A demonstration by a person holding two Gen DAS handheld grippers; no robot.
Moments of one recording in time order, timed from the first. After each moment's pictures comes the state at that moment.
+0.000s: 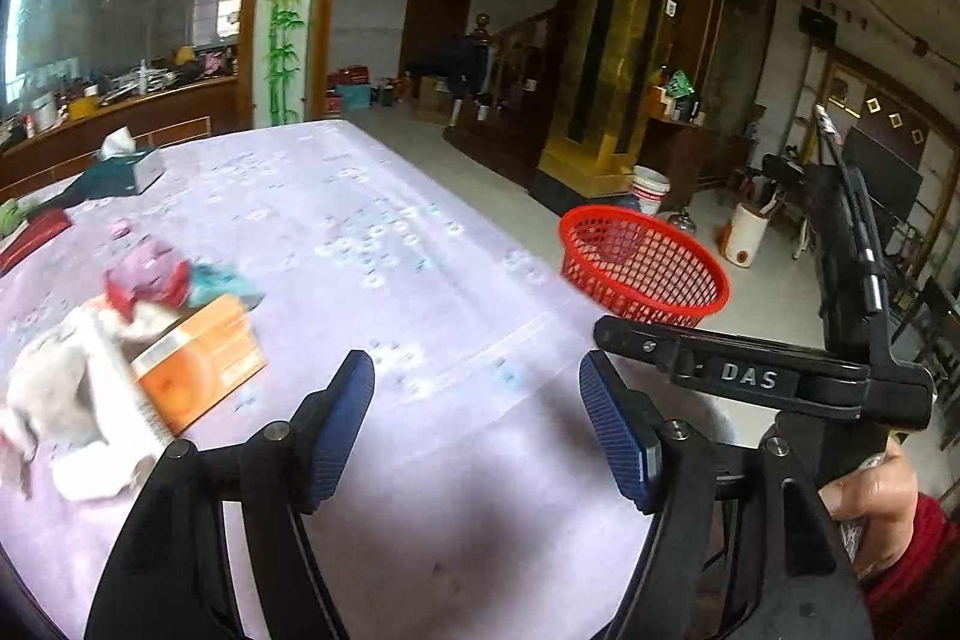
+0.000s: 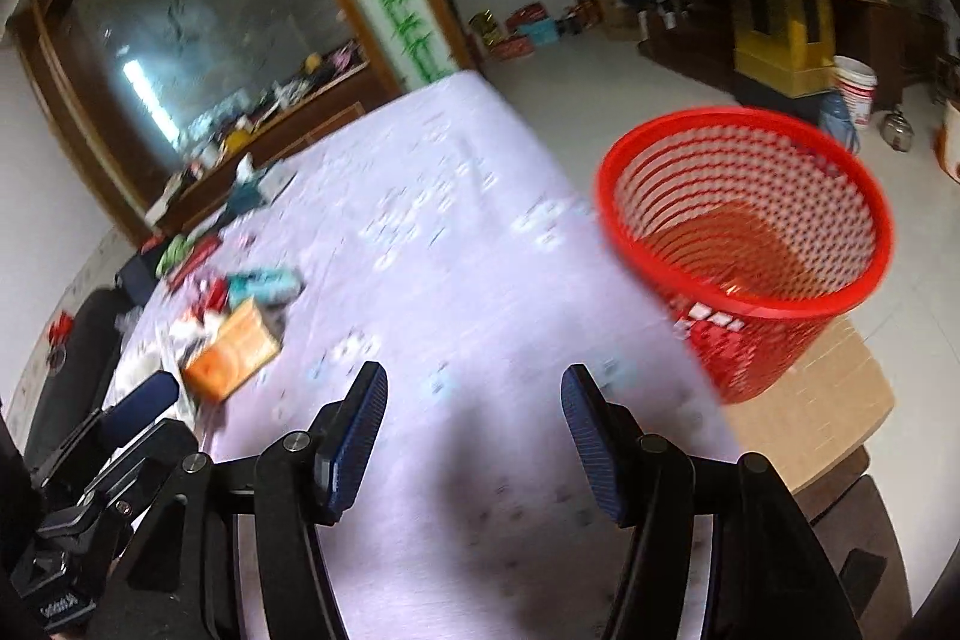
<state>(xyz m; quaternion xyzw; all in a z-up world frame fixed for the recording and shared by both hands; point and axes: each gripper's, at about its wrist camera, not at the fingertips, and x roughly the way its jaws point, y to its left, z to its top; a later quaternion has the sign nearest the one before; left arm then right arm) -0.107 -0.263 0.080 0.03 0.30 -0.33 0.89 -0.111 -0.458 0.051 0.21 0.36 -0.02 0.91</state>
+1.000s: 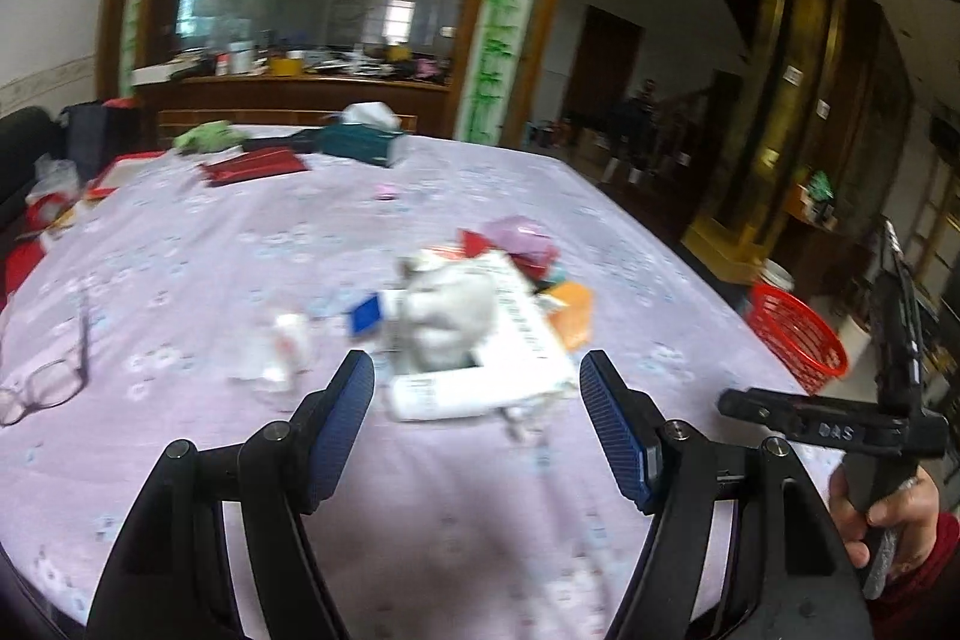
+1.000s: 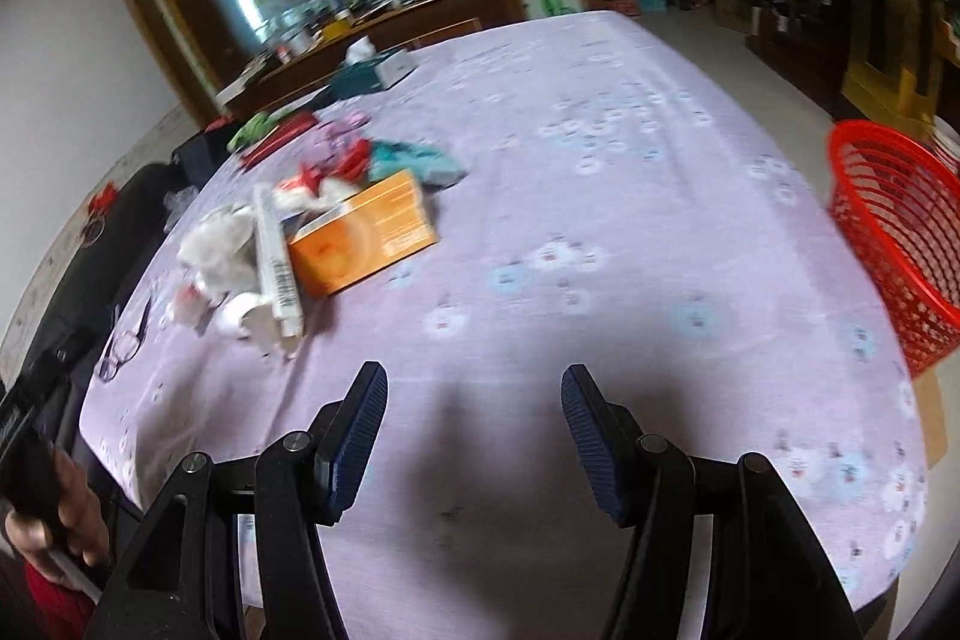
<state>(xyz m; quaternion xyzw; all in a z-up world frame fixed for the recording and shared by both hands) -0.117 -0.050 0.084 -0.07 0.28 -0.14 0.95 -0.086 -0.332 0.040 0.13 0.42 0.10 0.89</state>
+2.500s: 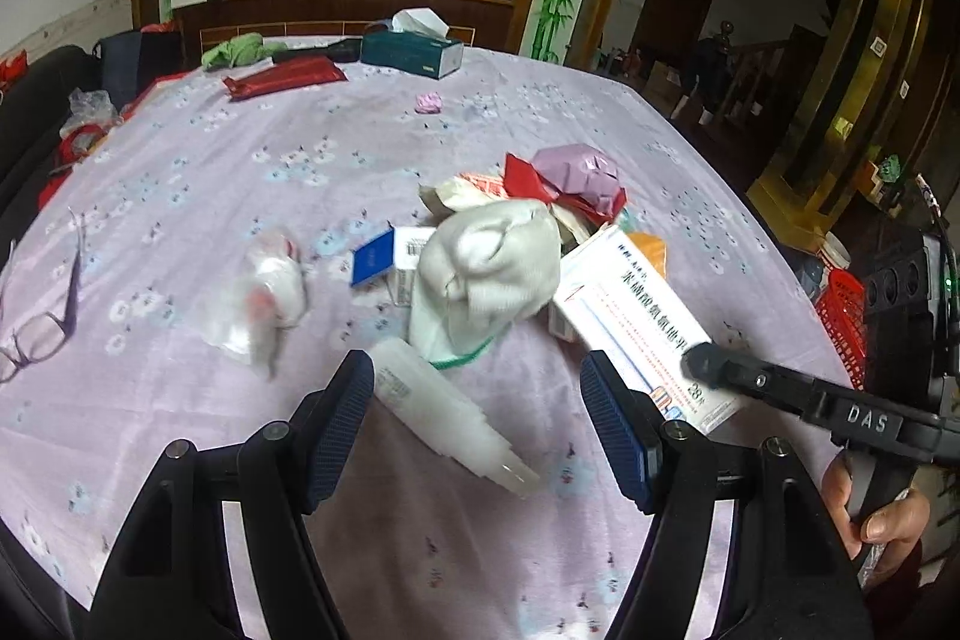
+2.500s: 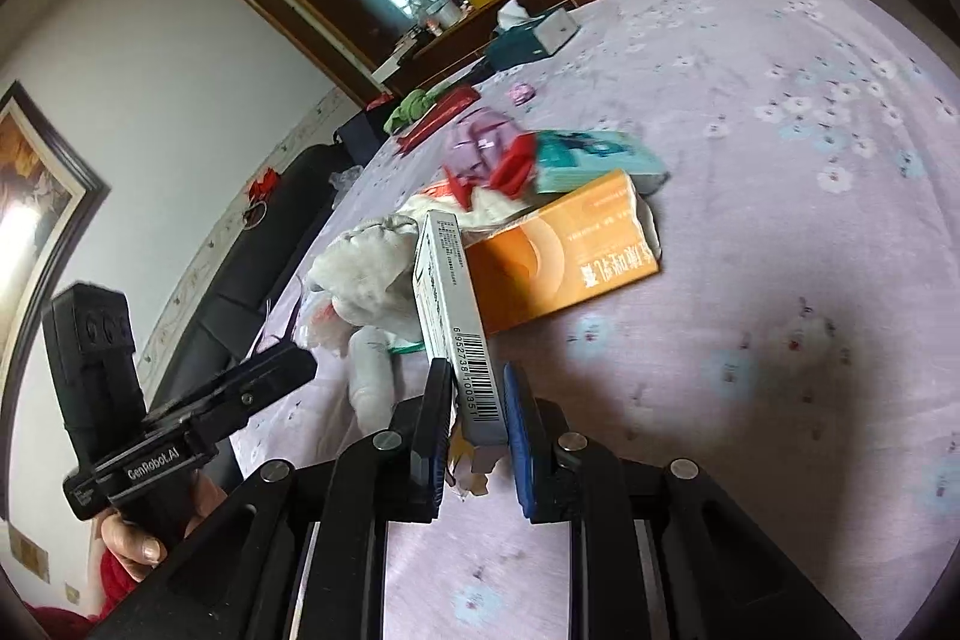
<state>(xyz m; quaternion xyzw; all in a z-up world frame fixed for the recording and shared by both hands) -0.057 -0.088 0.057 -0.07 0.40 -0.08 0.91 -0.006 -0.316 0.016 0.22 0.41 0.32 0.82</state>
